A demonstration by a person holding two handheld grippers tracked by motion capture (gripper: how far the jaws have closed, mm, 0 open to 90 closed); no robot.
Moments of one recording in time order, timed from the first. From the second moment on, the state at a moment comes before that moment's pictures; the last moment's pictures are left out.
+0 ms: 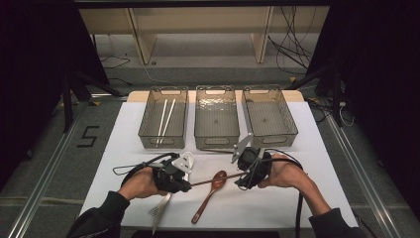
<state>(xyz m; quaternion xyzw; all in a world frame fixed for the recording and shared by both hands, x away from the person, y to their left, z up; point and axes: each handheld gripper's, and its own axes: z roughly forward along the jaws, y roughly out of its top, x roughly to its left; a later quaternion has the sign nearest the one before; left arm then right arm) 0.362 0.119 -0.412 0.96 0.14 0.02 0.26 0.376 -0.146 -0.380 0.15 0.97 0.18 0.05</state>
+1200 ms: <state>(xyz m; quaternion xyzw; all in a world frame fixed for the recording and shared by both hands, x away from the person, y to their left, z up) 0.406 0.196 -0.386 0.87 0.35 0.11 0.33 0.395 -0.172 -0.400 0.29 0.93 0.22 0.07</state>
